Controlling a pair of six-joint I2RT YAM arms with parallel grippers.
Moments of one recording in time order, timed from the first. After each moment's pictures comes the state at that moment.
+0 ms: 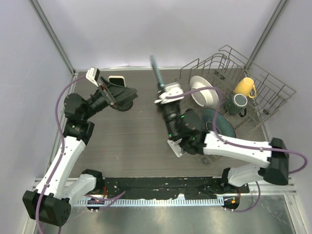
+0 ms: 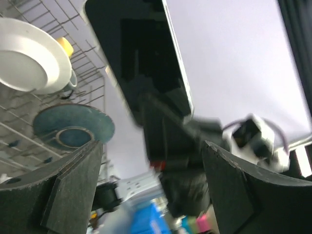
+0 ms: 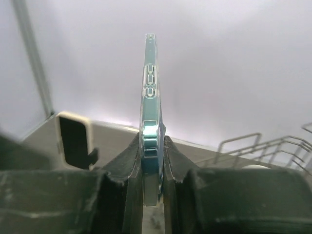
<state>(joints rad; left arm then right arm) -0.22 0.96 0.87 0.38 0.74 -1.44 1.22 1.39 1.11 0.75 0.87 -0.47</state>
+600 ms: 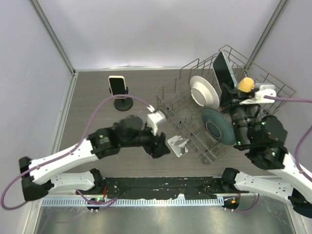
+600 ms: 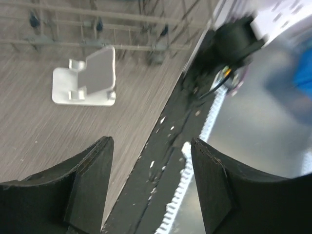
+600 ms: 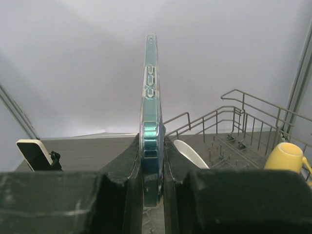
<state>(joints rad) -1.04 1.01 1.04 -0.45 0.25 -0.38 1.02 0.74 1.11 0.06 0.91 -0.18</state>
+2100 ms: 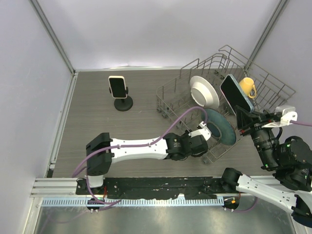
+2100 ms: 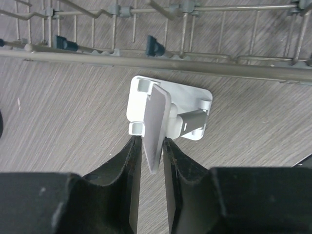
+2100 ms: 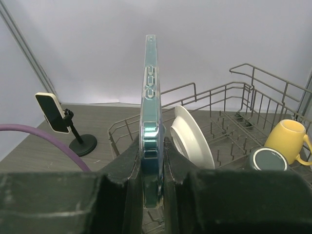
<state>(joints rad) -1.37 1.86 1.53 -0.67 -0.58 -0.23 1.02 0.37 1.04 -0.39 0.76 -0.03</state>
